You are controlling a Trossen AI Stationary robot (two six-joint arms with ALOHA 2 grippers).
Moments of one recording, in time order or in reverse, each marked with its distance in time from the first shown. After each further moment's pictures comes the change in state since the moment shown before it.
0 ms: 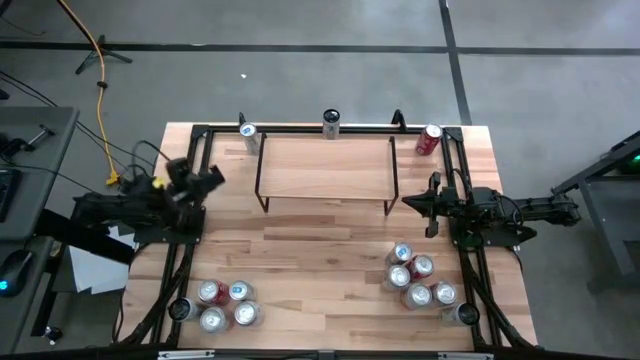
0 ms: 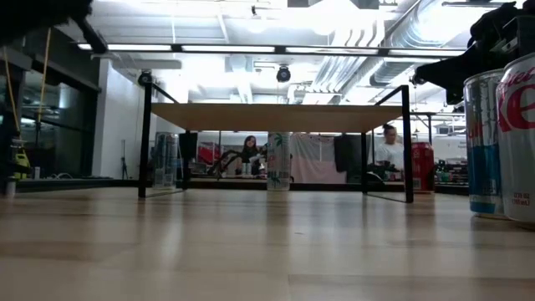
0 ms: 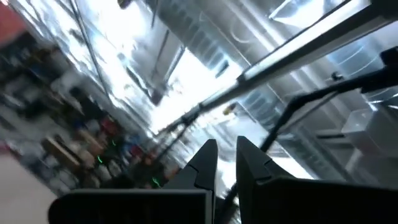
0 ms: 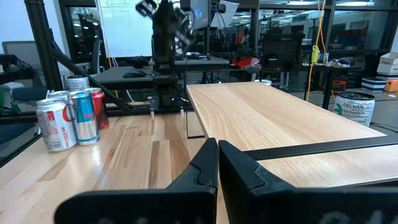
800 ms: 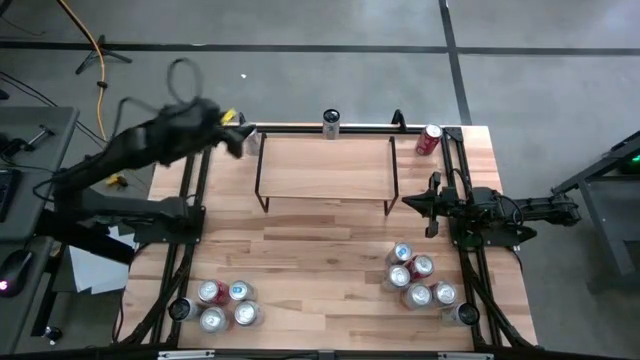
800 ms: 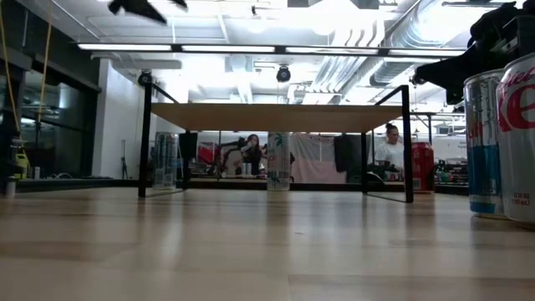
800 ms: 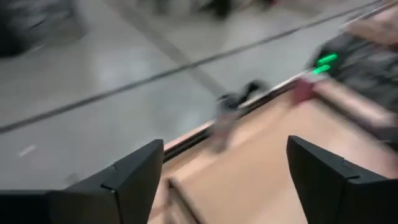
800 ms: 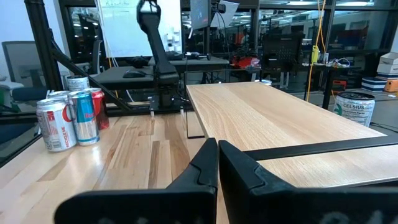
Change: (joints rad) left arm 0.409 0.908 1.145 -1.350 -0.286 0.417; right arm 0.000 0.000 0.000 0.000 0.000 0.000
